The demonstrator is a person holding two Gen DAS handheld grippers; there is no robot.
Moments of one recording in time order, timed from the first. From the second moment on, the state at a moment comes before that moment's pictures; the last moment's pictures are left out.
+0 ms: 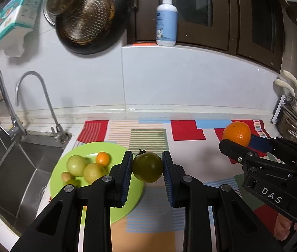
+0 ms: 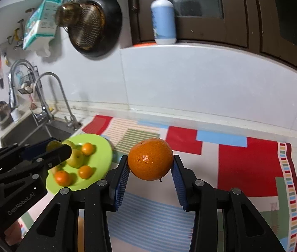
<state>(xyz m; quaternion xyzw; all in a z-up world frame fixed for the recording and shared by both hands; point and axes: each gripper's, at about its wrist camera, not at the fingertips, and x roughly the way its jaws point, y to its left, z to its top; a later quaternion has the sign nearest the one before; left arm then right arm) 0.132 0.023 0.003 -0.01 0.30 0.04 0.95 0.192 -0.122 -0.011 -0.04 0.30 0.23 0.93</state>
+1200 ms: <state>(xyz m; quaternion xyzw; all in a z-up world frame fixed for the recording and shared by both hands) 0.130 0.144 -0.028 -0.03 0.34 0.10 0.93 0.210 0.012 -0.033 -0.07 0.30 0.31 0.90</state>
